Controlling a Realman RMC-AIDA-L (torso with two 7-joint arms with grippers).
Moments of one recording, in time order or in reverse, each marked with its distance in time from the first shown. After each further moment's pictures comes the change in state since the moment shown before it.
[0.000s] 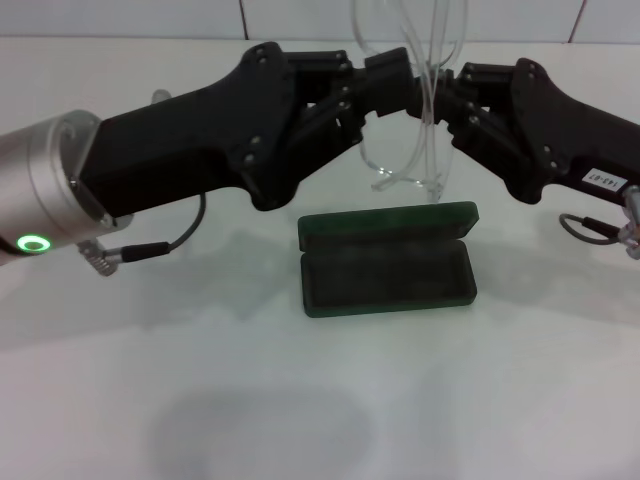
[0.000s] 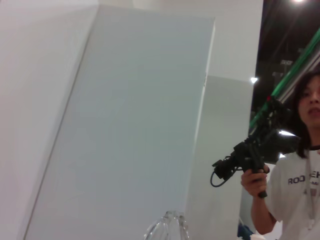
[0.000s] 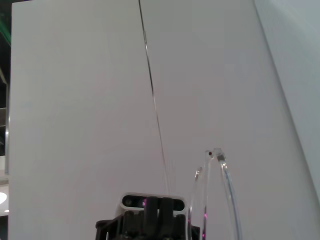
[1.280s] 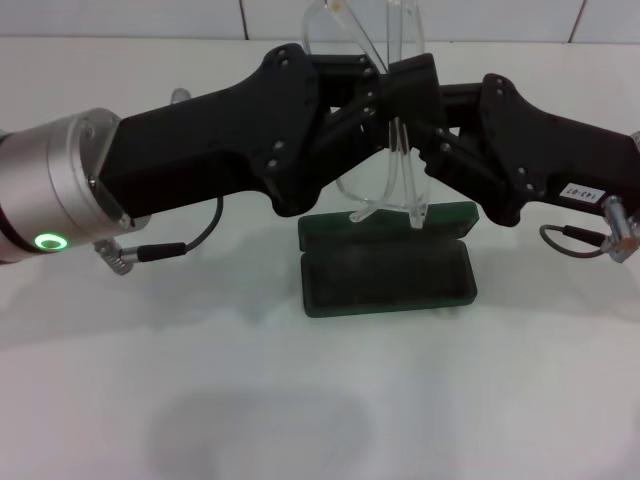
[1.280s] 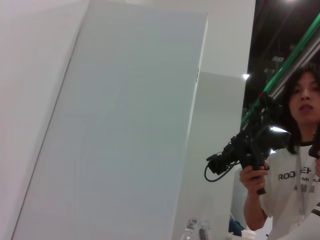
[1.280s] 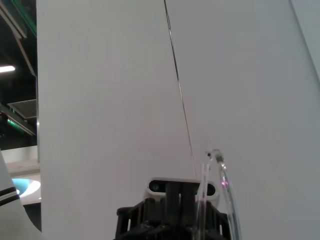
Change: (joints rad) left arm -0.011 -0.006 0.023 0.017 0.005 -0.010 -0.005; right arm 0.042 0.003 -0.026 0.003 -0.038 -0.017 0.012
